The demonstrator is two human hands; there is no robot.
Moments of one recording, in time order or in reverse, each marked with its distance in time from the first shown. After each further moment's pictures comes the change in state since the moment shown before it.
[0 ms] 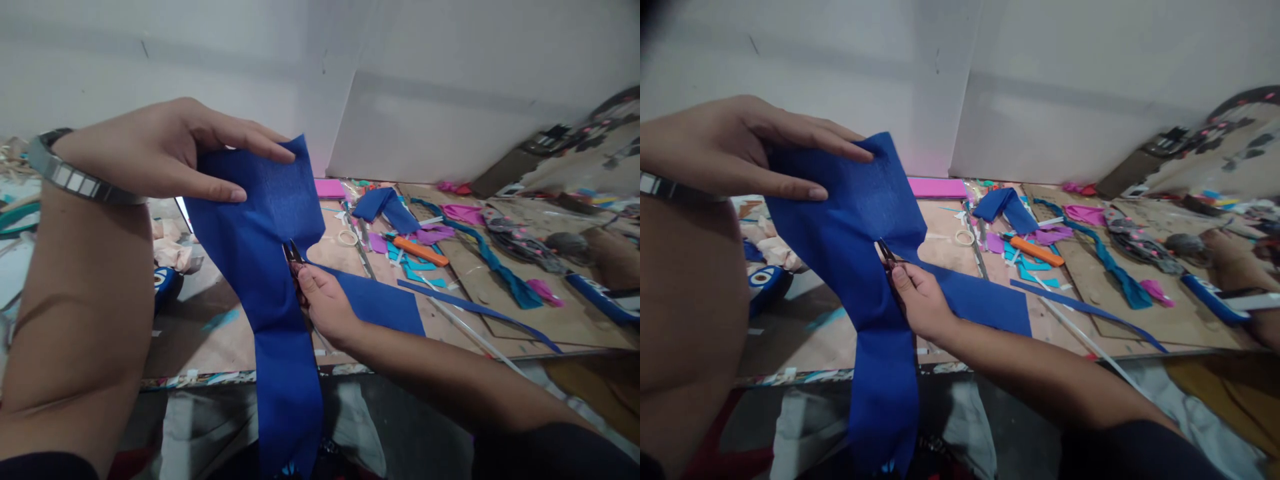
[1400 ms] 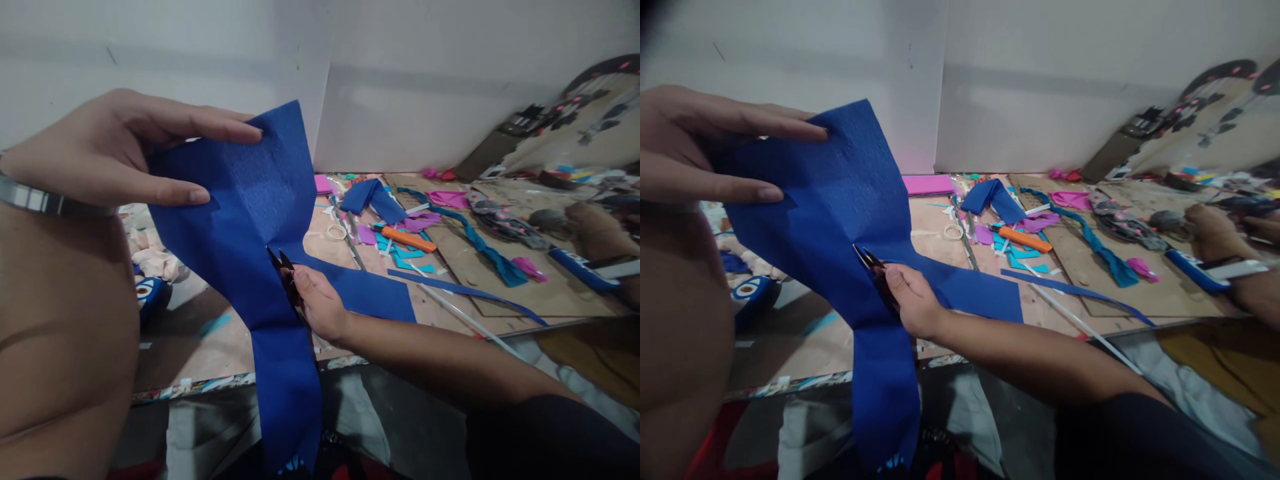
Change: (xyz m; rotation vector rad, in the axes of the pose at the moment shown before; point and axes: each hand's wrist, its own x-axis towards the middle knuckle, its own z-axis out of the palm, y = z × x) left_hand -0.009 -0.011 -0.001 0.043 0.099 -0.011; right_hand -0.006 0.003 -0.004 0.074 -0.018 -0.024
